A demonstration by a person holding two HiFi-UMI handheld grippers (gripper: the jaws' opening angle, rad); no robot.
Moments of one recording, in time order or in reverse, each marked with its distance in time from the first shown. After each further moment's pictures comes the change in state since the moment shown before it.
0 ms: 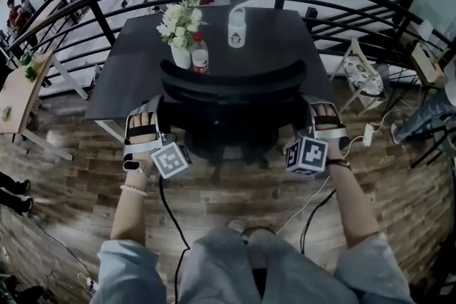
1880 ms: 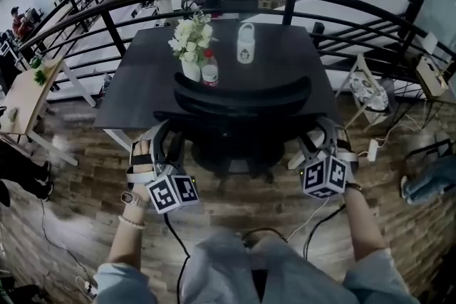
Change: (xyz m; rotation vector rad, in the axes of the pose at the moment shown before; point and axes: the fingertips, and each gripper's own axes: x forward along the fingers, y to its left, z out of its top) left arm -0.070 0.036 0.018 -0.377 -0.201 -0.069; right arm -0.037 -0.014 -0.001 0.343 -0.102 0.068
